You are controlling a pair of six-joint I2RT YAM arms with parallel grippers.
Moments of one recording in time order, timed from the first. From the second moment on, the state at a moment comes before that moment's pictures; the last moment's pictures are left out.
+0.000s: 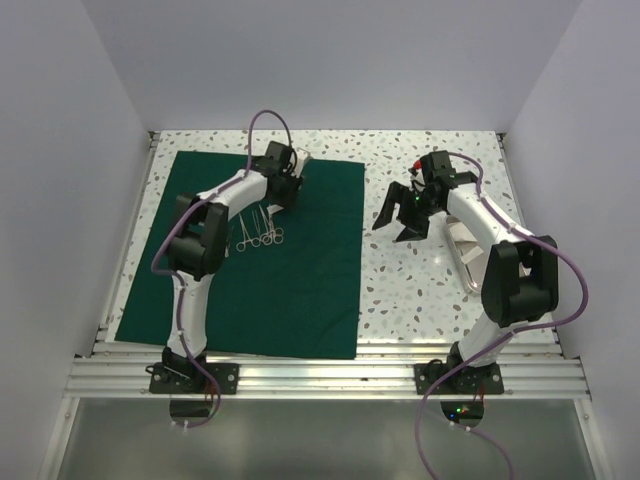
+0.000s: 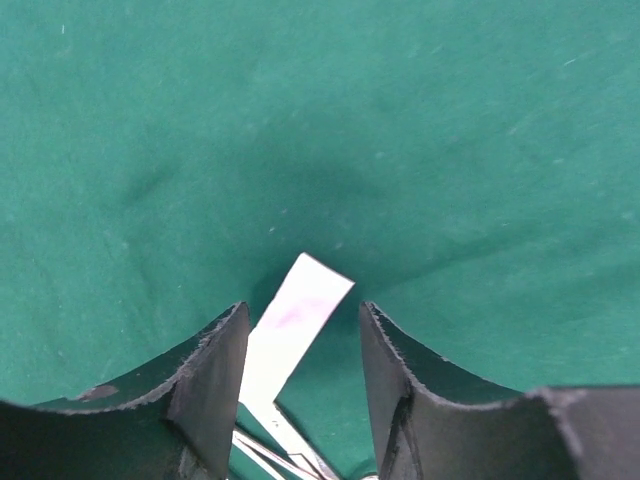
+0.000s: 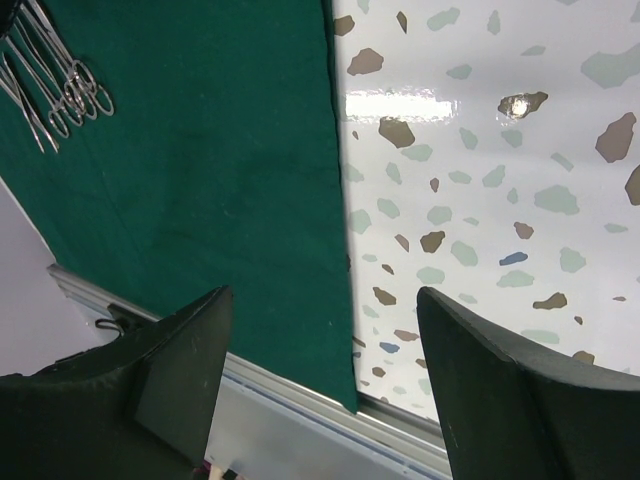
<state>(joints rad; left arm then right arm) -0.37 2.19 1.68 -0.45 -0.02 0.09 0.18 1.70 1.31 -0.79 -0.41 0.50</state>
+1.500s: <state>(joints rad) -0.36 2.20 1.68 -0.48 0.00 0.04 0.23 1.78 1.38 -0.78 -0.43 0.52</state>
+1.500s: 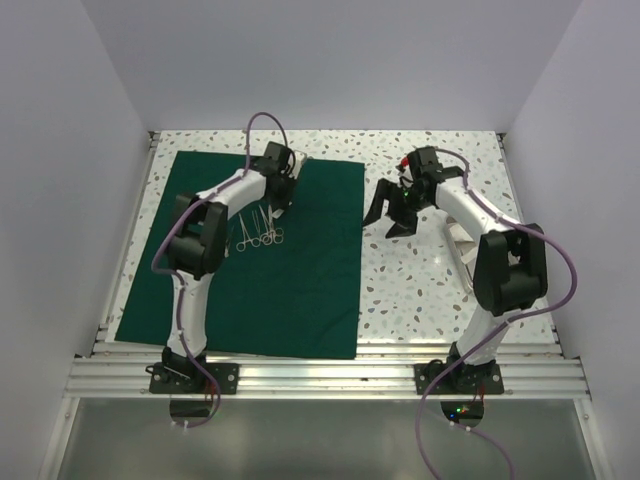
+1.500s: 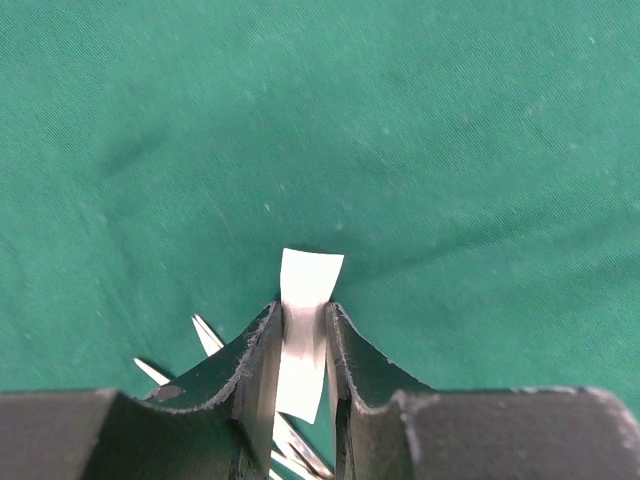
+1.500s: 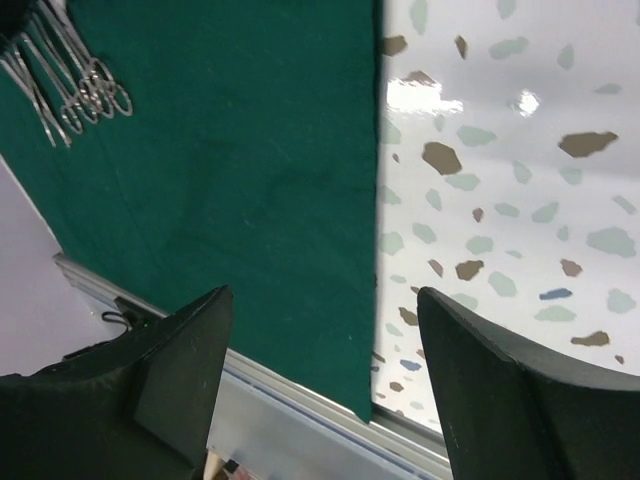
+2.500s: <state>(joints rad) -0.39 1.75 1.34 -0.48 0.36 -0.21 0.44 2.04 1.65 -0.46 -0.60 0.85</state>
